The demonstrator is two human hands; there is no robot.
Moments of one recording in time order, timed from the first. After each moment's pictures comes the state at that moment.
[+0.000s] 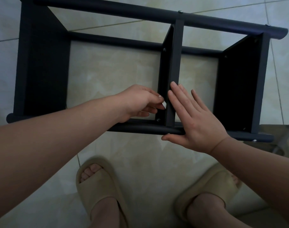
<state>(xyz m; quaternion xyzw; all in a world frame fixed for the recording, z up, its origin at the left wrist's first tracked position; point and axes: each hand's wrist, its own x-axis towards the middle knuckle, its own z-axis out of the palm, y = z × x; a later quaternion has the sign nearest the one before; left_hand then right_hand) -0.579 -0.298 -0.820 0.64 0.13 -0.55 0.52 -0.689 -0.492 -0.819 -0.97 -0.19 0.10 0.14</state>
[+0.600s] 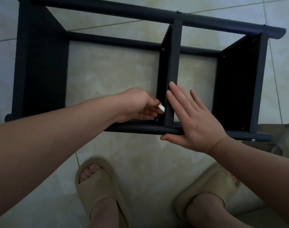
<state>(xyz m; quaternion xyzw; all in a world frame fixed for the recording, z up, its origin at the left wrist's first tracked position) -0.579 -0.298 -0.818 0.60 0.14 -0.60 0.52 -0.690 -0.492 -0.820 -0.97 -0.20 0.09 0.13</state>
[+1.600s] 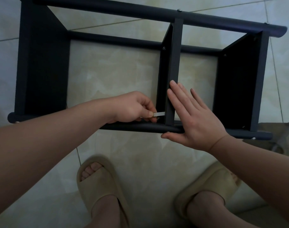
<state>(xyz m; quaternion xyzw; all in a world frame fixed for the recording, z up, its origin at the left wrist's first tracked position) -0.584 -0.278 -0.808 0.69 -0.07 -0.59 0.41 -0.690 -0.491 -0.819 -0.97 -0.19 0.10 0.13</state>
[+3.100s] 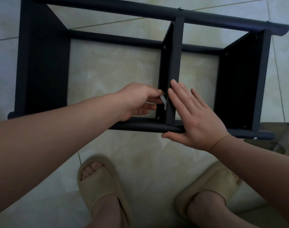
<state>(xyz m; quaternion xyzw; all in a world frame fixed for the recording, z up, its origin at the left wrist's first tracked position) -0.579 -0.300 -0.816 0.63 0.19 -0.54 0.53 -0.689 -0.490 -0.816 -0.97 -0.19 0.11 0.14</state>
